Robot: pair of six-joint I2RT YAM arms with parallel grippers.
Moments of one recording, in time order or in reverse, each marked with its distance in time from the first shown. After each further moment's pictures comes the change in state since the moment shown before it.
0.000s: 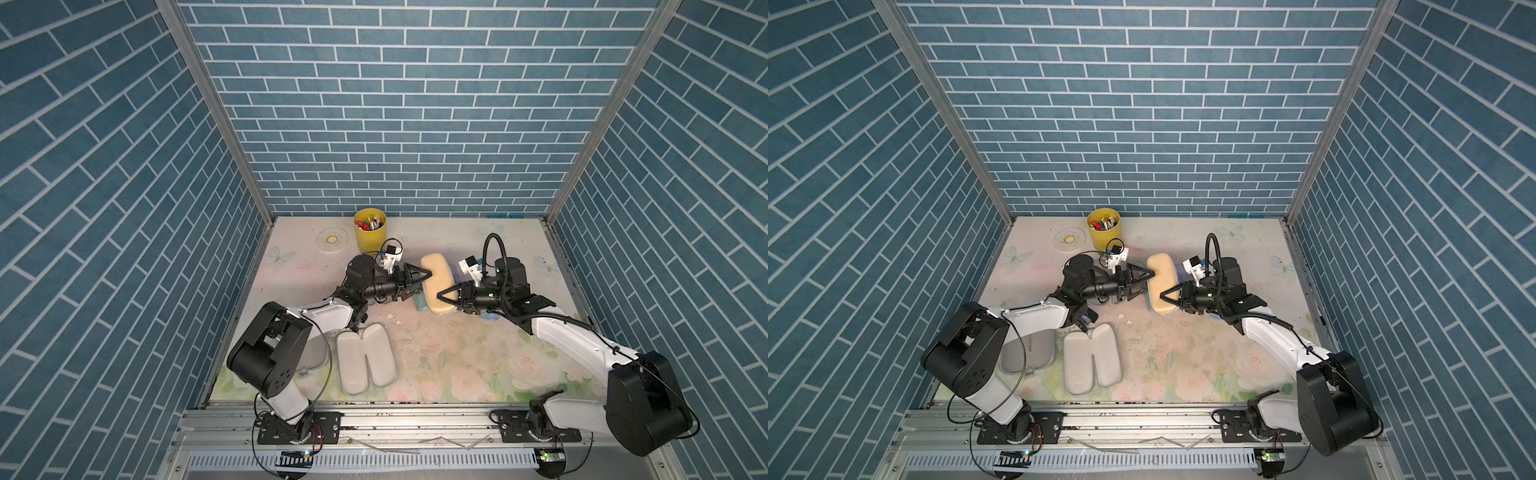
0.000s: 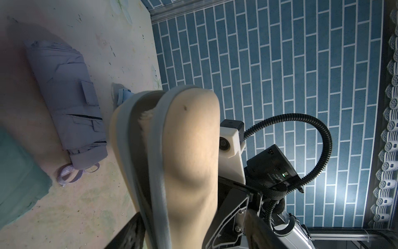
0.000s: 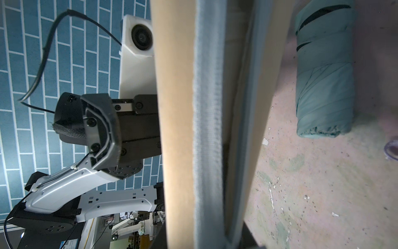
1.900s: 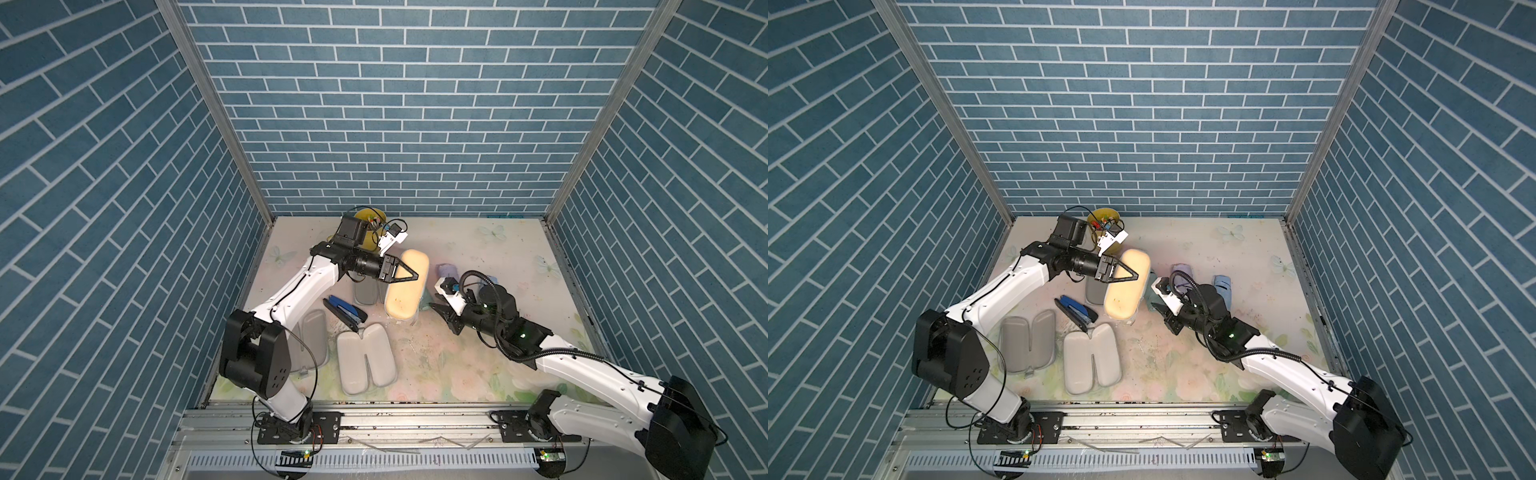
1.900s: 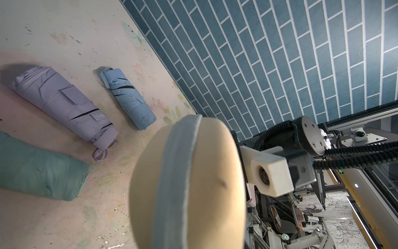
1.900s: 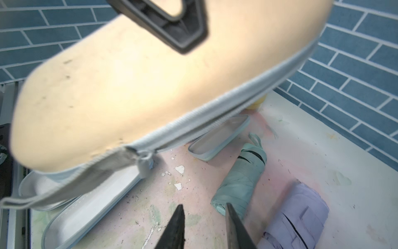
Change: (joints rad) left arm 0.138 -0.028 0.550 -1.265 0.336 1.080; right arm 0.384 -0.209 -0.126 0.130 0.724 -1.001
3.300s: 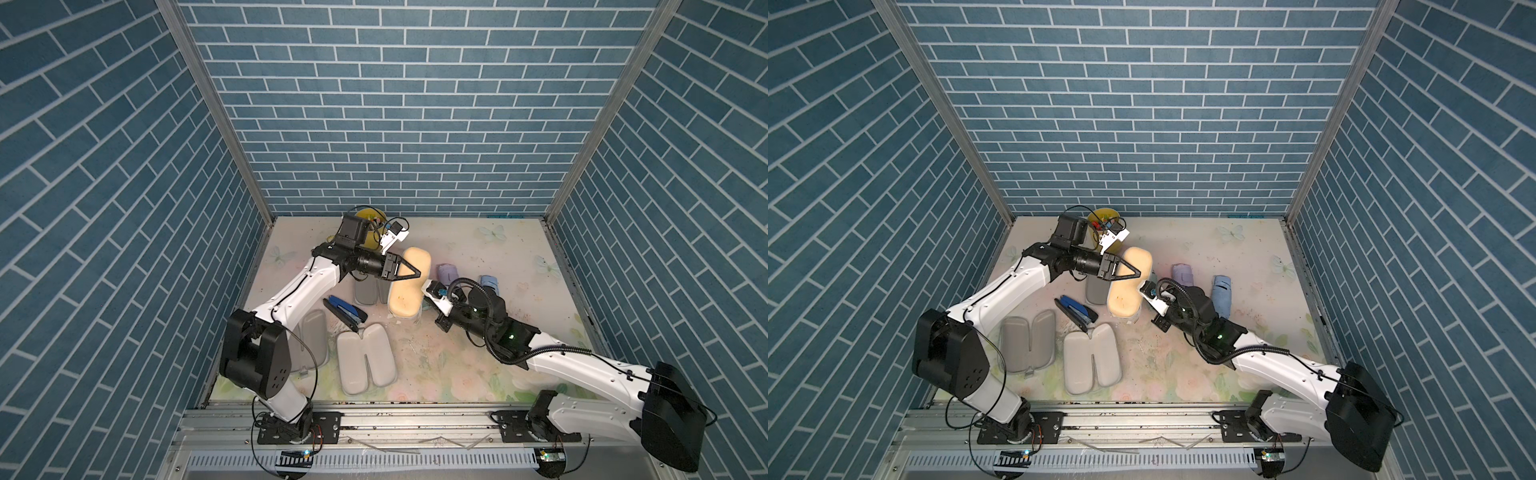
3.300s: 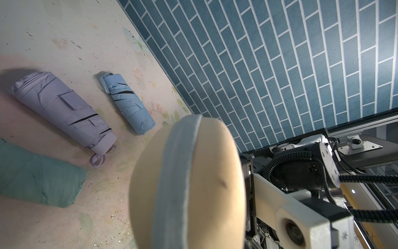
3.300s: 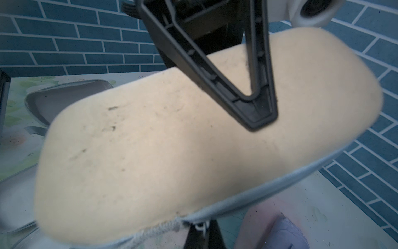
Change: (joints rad) left arm -0.013 0.001 -0.013 0.060 -0.005 -0.071; right arm 0.071 0.074 0.041 0.109 0.143 -0.109
